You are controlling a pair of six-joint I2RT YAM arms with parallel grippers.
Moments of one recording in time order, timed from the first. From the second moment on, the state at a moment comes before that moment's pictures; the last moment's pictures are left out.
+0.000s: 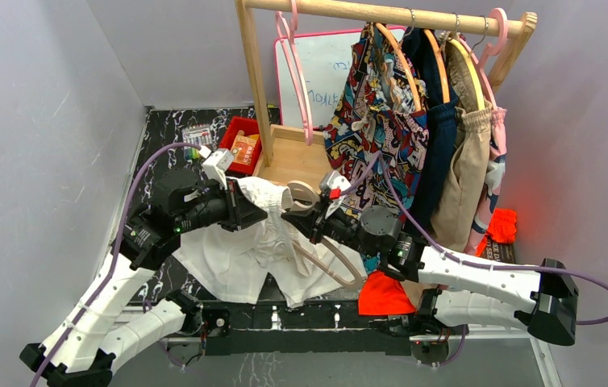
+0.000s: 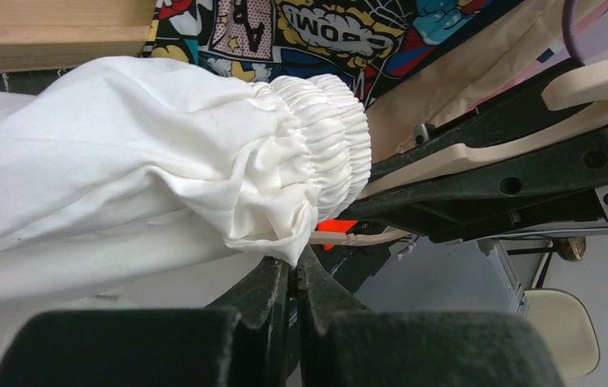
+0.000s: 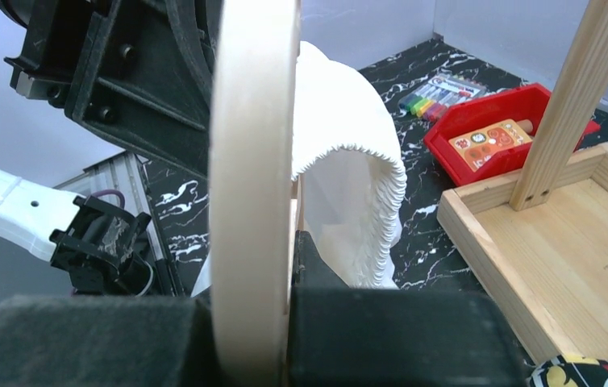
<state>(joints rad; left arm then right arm) -0.58 0.81 1.05 -0.68 0.38 -0.55 1.19 1.03 0.72 0.37 0.06 0.17</state>
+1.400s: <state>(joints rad) -0.58 0.80 1.09 -0.63 0.63 -0.49 1.18 1.00 0.72 0.40 -0.06 0.15</state>
